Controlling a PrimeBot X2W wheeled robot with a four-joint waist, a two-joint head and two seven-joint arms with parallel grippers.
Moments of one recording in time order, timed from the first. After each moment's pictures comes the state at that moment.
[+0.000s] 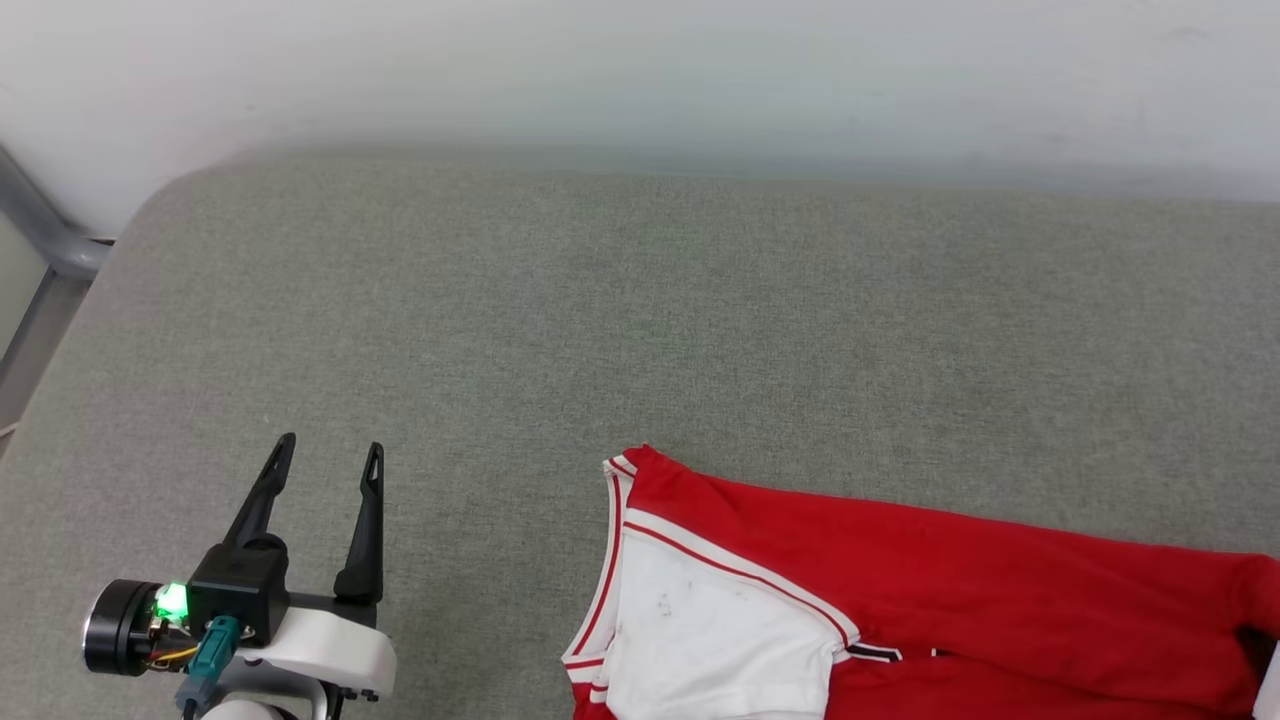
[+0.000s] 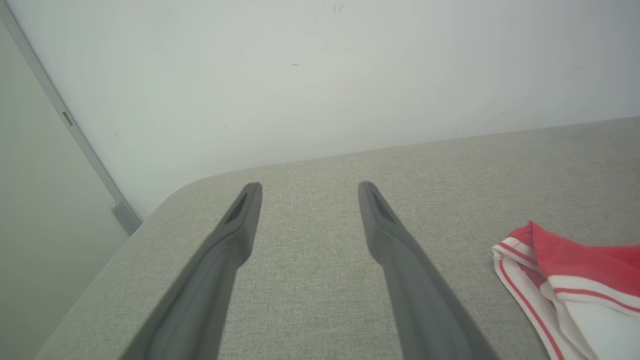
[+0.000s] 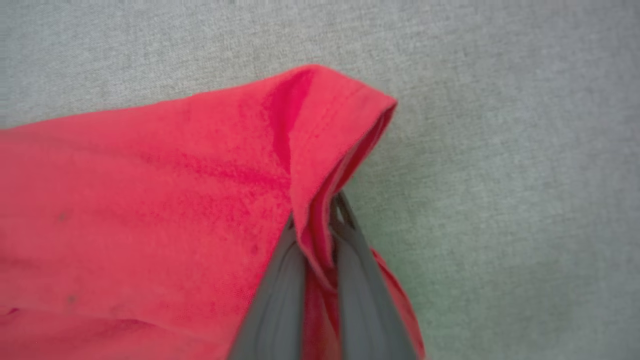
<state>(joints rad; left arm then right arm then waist) -0.05 0.31 -0.15 0.06 -0.18 0.08 -0.26 -0.08 -0.33 -0.33 0.35 0.41 0.13 0.62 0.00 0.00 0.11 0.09</state>
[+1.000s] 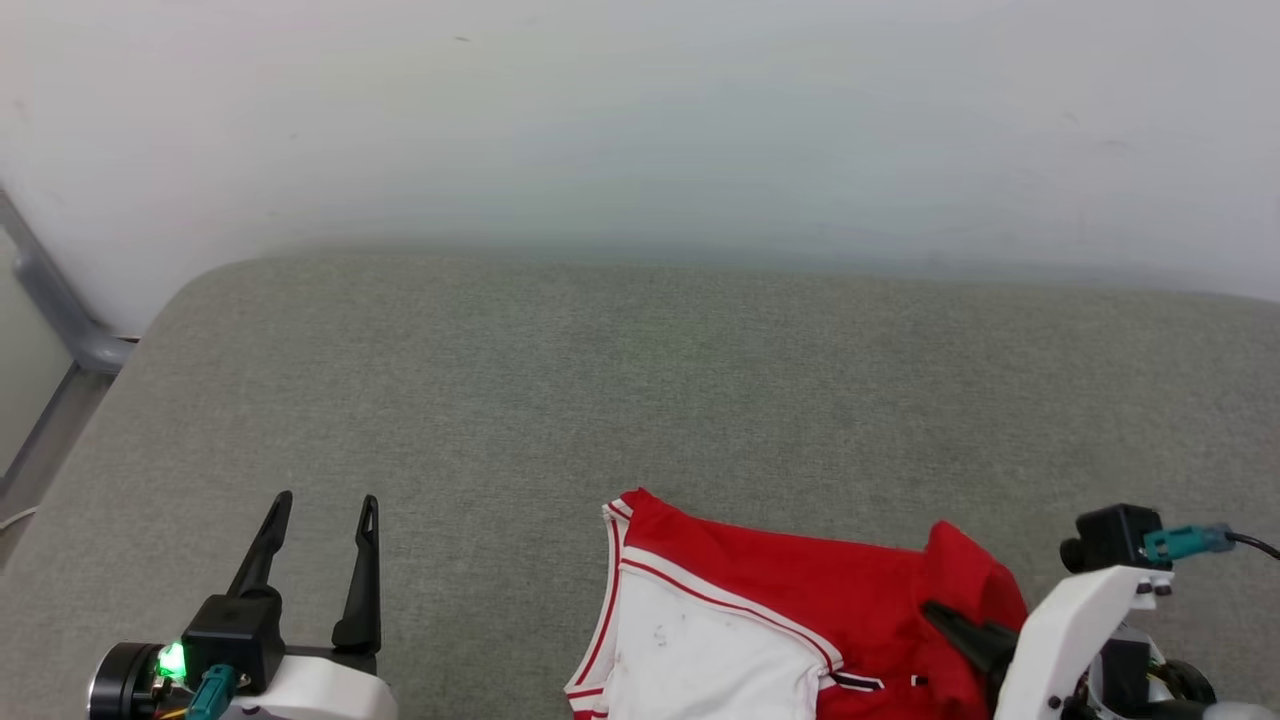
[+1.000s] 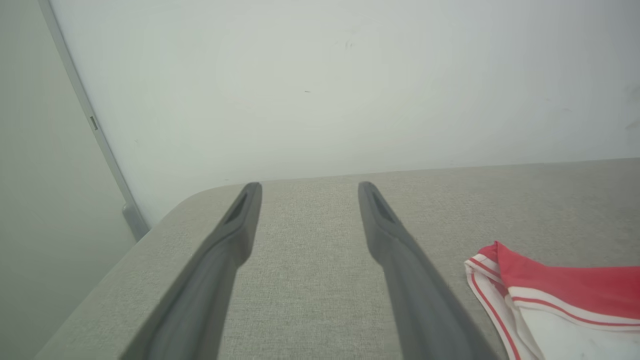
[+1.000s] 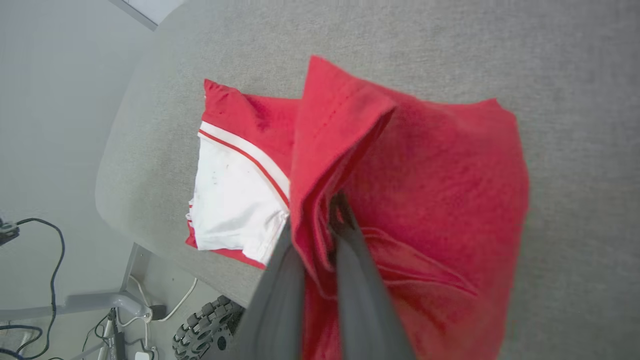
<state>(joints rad) 0.04 0.24 -0.09 0.06 -0.17 0.05 -0.26 0.01 -0.07 -0.06 -0.03 0.60 0.13 0.82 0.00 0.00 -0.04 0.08</state>
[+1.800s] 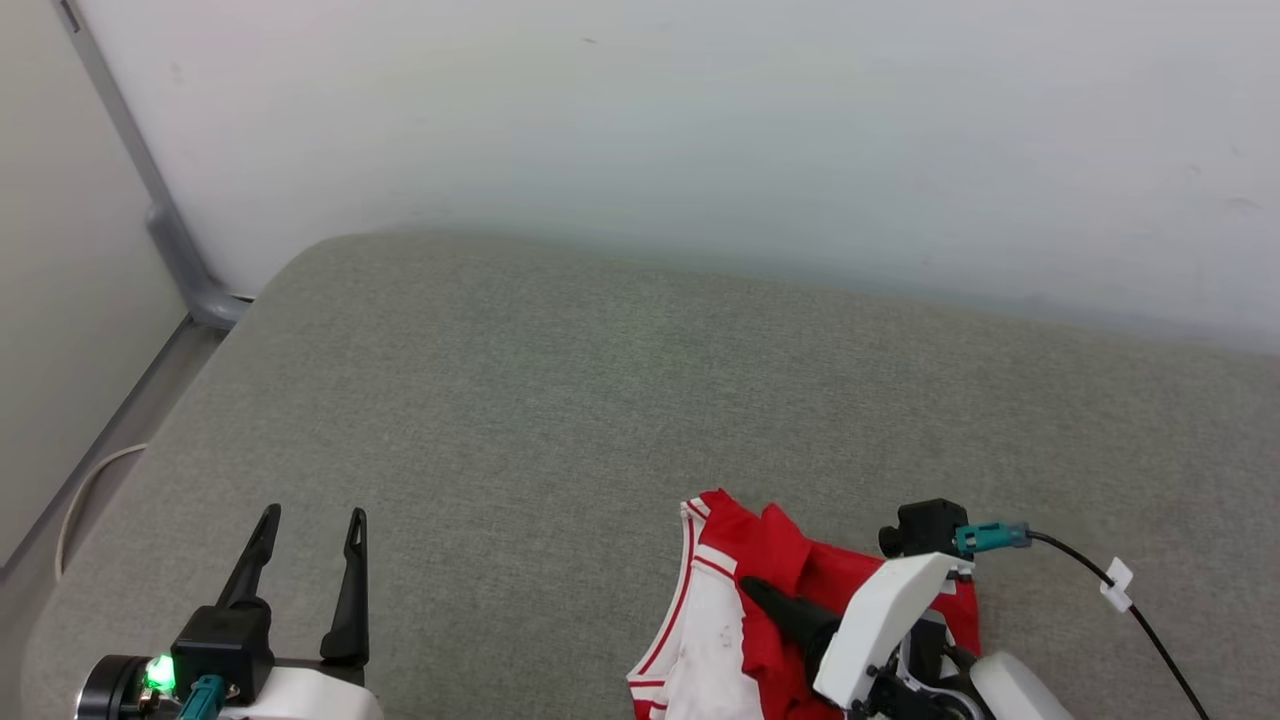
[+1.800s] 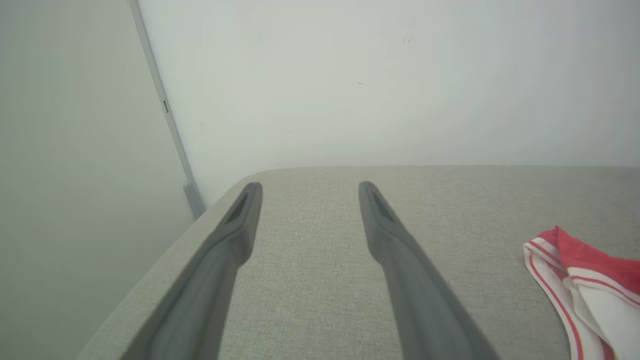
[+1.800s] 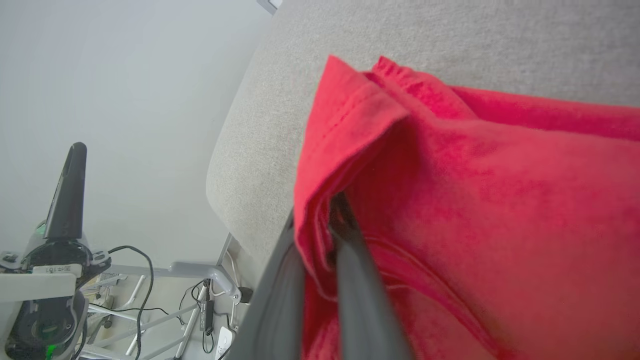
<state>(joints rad) 0.06 0.24 -0.05 0.07 -0.14 0.02 -0.26 -0.24 -0.05 0.37 0.48 0.95 0.13 0.35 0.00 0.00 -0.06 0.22</state>
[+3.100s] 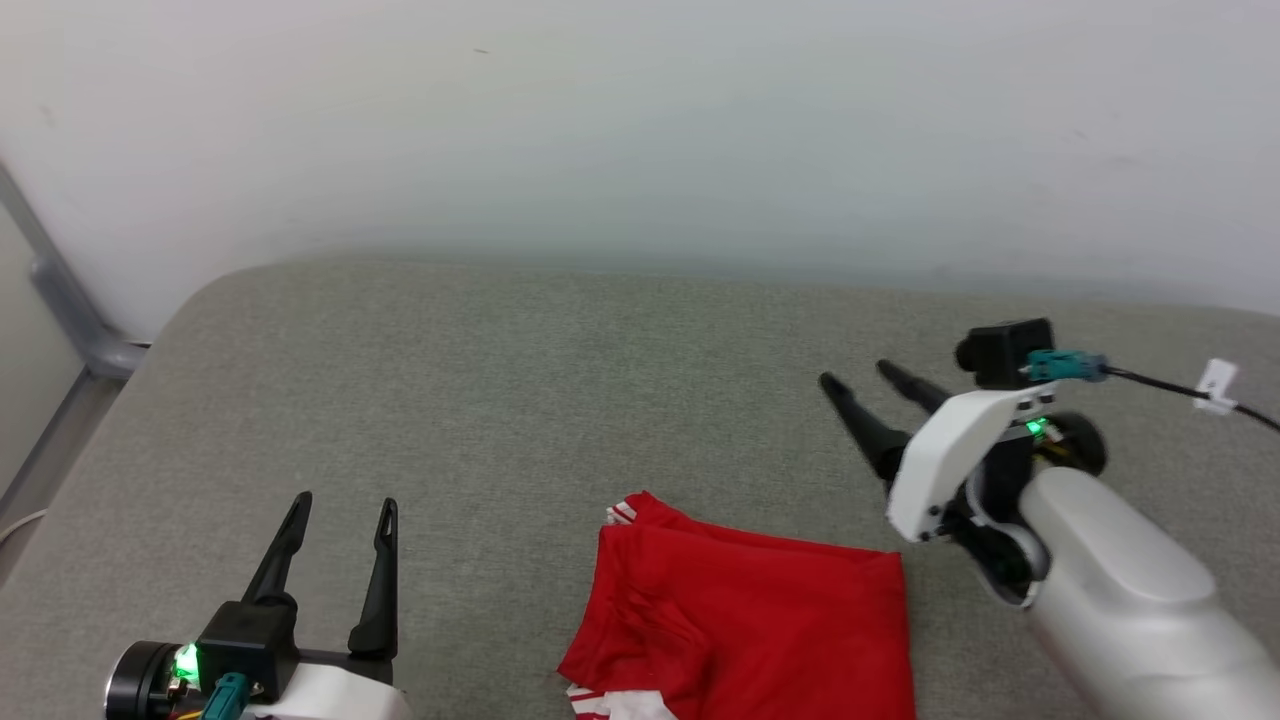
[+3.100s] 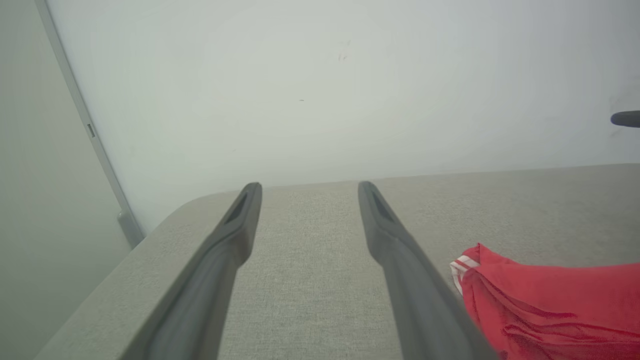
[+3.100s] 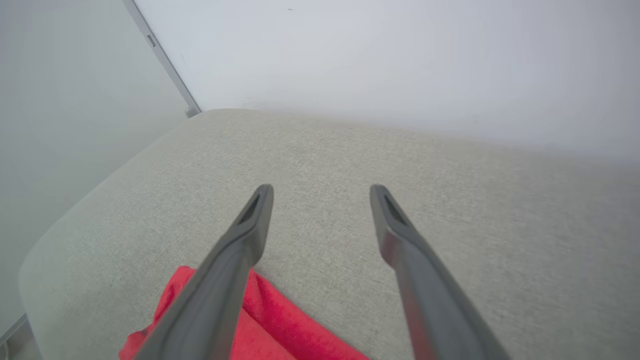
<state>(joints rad) 0.06 0.20 -0.06 0.04 -0.12 -0.01 -0.26 -0.68 -0.24 0.69 0.79 0.85 0.13 -0.05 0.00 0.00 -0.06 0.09</state>
